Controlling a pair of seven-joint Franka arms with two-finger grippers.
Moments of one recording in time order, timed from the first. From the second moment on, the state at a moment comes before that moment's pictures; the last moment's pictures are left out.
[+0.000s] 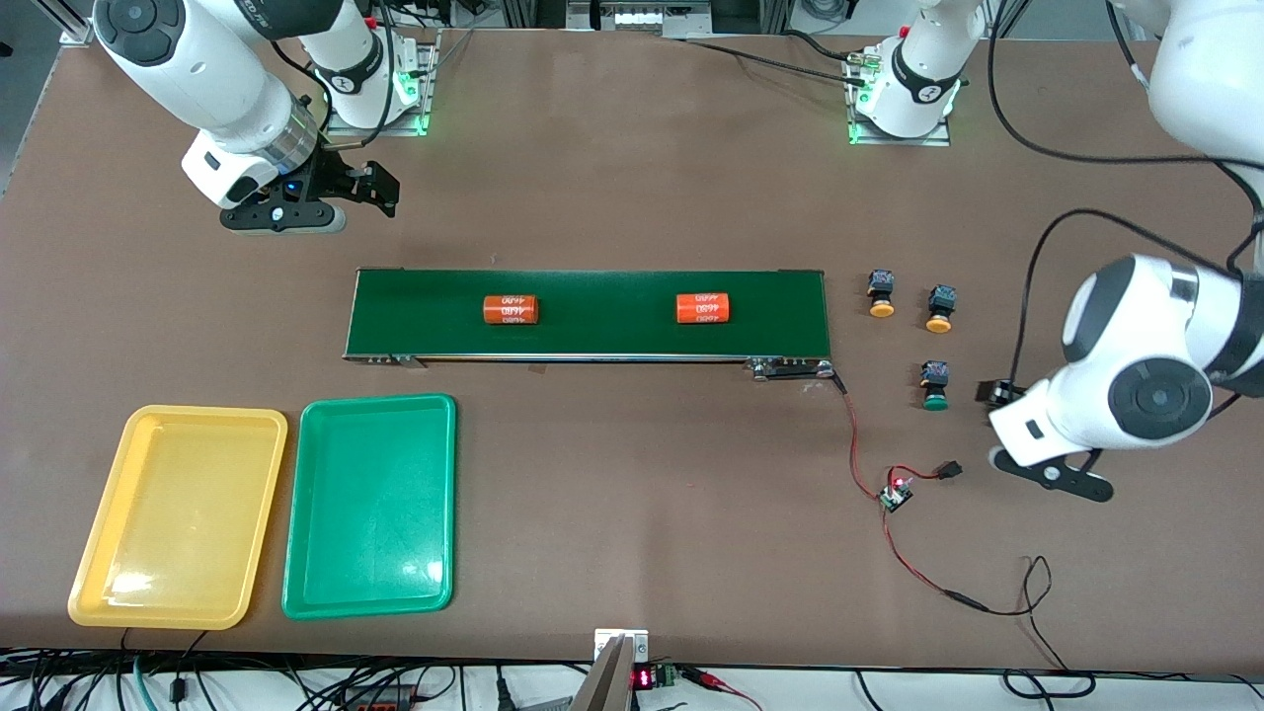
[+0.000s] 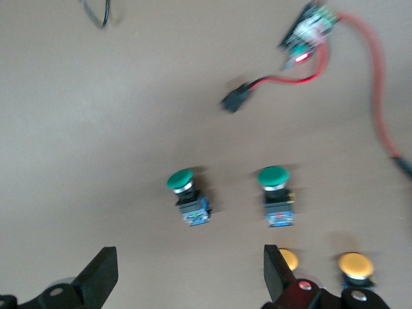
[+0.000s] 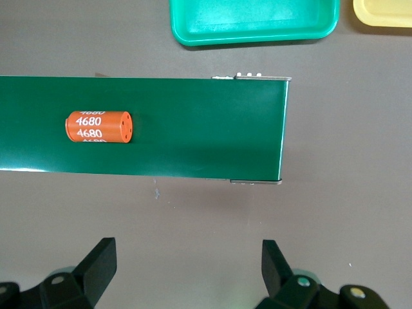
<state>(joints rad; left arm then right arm) 0.43 0.75 -0.69 -1.31 0.67 1.58 -0.01 0.24 -0.20 0.09 -2.16 0.08 1.88 0.28</state>
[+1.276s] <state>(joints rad) 0.66 0.78 -0.80 -1.73 0.61 2.00 -0.23 0.24 -0.20 0.09 -2.16 0.08 1.87 0.28</state>
